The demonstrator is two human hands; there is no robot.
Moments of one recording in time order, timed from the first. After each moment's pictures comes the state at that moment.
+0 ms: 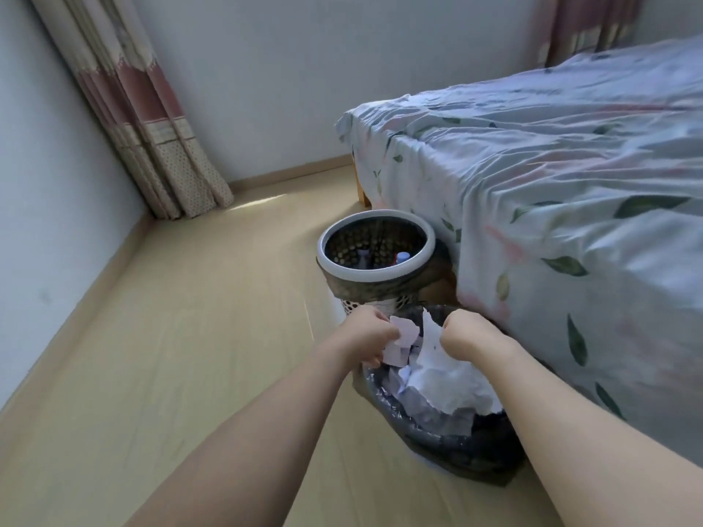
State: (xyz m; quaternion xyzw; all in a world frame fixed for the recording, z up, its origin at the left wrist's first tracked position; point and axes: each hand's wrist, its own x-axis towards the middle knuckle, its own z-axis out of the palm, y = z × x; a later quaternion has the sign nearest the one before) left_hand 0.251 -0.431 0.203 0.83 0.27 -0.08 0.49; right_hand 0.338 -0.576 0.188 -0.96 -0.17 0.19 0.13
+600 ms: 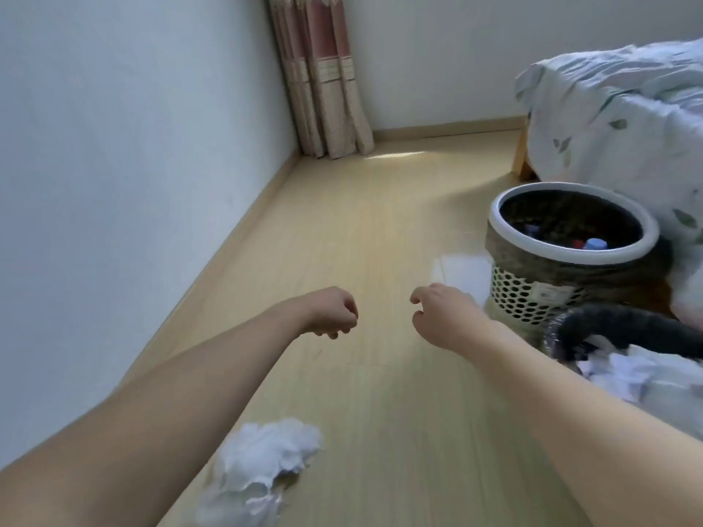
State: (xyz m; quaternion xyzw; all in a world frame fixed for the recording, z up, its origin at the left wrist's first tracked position) left_hand 0.030 -0.233 0.214 0.86 0.38 -0.14 0.31; right_hand 0.174 -0.375 0.196 -0.86 -0.49 0.12 0.06
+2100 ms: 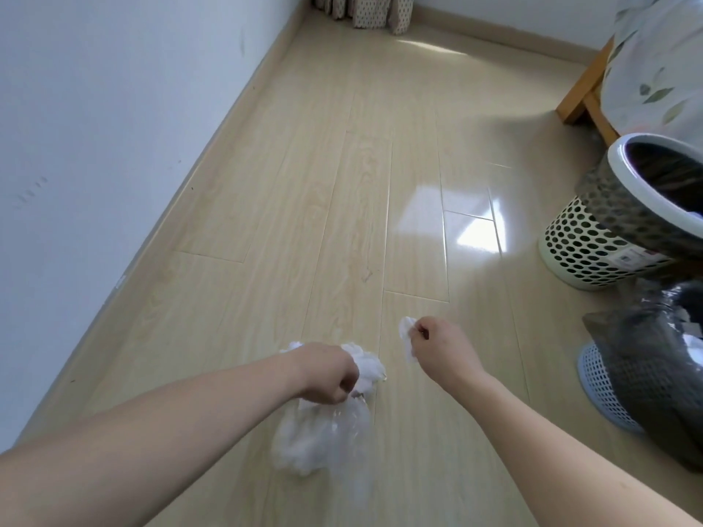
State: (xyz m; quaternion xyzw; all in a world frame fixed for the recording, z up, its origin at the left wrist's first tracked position) left_hand -0.176 -0.168 0.016 0.93 0.10 -0.26 0.24; right_hand -0.013 -0.290 0.054 -0.90 -0.33 0.25 0.14
